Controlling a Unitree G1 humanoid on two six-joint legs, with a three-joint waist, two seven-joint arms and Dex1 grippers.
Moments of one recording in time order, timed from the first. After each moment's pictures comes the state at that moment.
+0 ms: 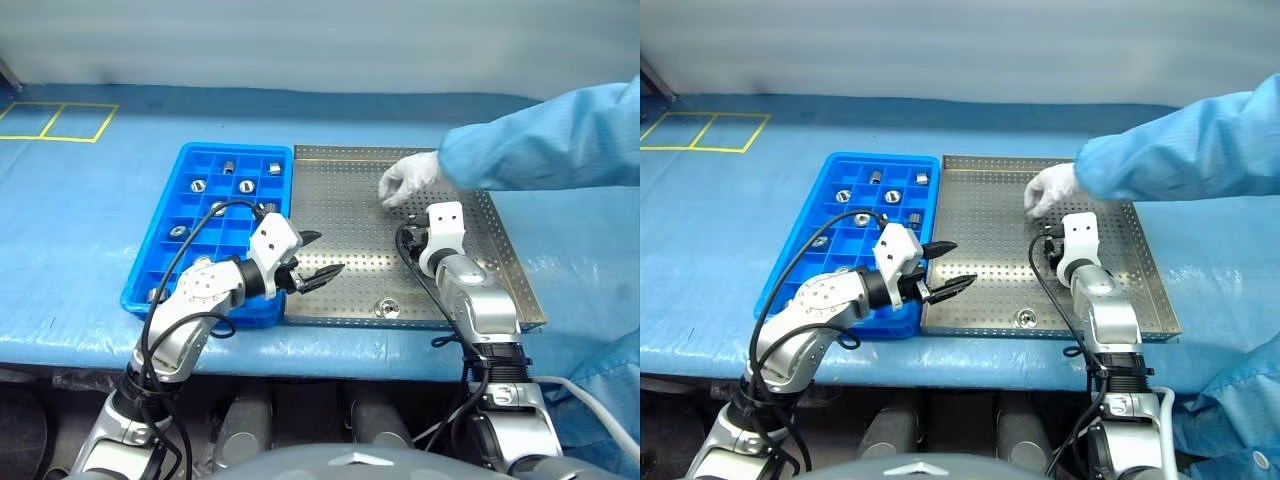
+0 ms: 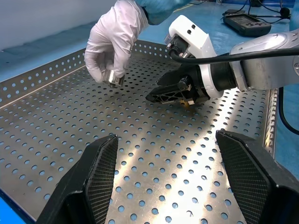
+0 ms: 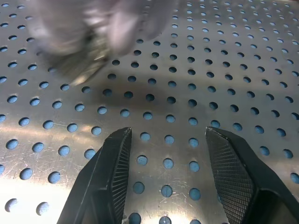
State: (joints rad) left arm -0.25 0.38 -0.23 -0.43 -0.29 0.62 -0.66; right arm -0.34 -0.23 -0.10 0.07 0.09 0.62 0.11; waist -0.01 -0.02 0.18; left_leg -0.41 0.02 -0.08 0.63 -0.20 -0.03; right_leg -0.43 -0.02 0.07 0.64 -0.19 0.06
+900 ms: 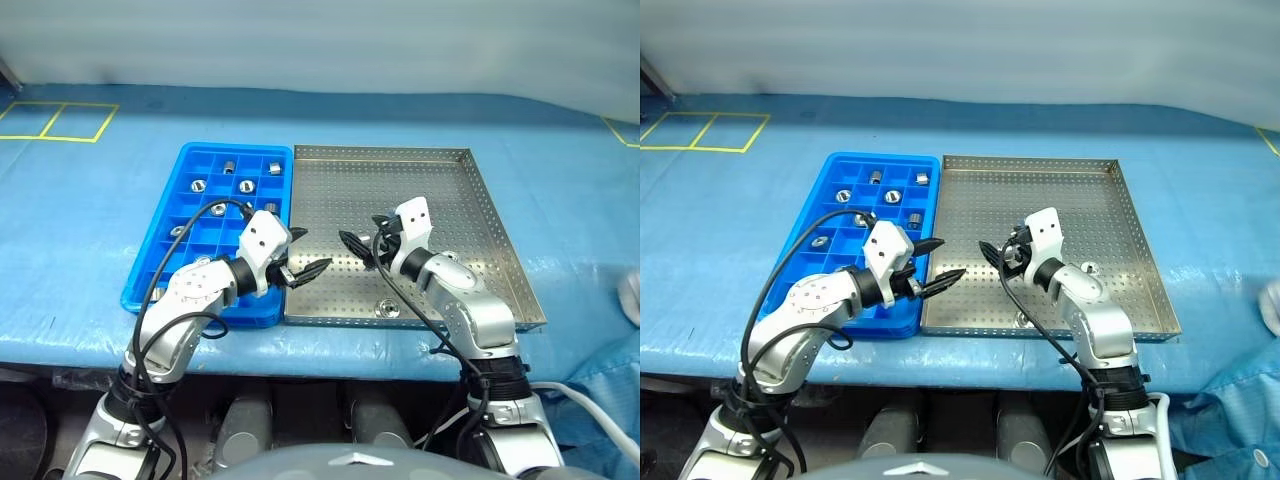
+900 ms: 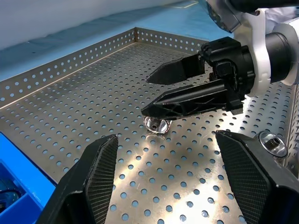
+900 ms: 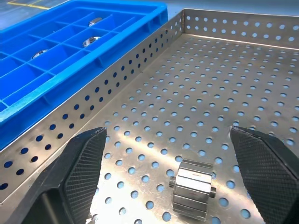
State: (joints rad) left arm -0.23 0.40 -0.21 -0.43 -0.29 0.62 -0.61; right arm -0.28 -0.25 0.04 -0.12 0.25 0.57 0.45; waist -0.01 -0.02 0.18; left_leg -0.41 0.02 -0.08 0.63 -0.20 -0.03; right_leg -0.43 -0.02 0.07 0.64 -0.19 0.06
